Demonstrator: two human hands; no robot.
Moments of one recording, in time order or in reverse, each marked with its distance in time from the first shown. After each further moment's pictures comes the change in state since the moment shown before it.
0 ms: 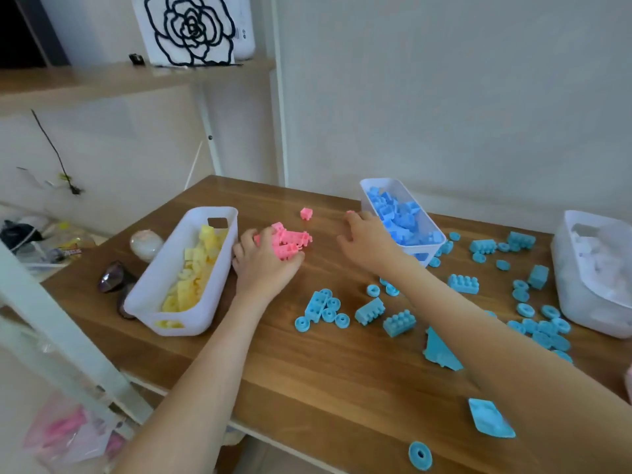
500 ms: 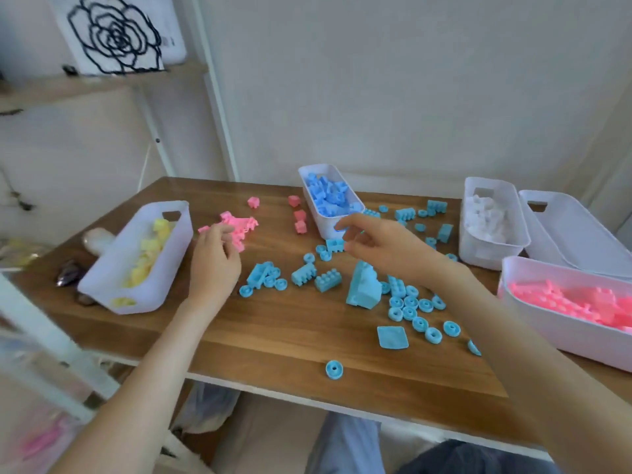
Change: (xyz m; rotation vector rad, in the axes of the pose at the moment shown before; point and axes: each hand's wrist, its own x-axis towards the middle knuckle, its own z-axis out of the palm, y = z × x) left_hand -0.072 0.028 -0.030 -0.242 0.116 0.210; right_hand -0.145 0.052 -0.100 0.272 -0.095 -0.089
